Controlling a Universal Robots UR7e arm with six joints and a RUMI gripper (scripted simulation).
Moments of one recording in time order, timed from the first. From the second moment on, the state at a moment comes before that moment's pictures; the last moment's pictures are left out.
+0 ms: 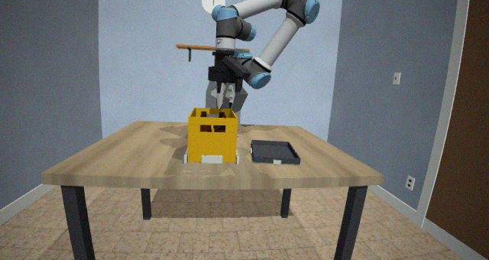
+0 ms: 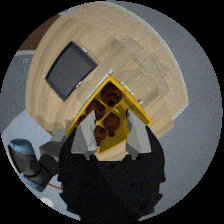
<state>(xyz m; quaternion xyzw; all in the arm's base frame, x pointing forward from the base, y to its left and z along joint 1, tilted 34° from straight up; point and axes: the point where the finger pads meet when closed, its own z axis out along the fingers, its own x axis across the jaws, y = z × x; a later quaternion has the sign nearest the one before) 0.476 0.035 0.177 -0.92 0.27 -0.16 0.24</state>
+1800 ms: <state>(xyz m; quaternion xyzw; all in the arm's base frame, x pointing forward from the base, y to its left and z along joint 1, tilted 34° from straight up) 0.466 0.027 0.195 -0.92 0.27 -0.16 0.24</state>
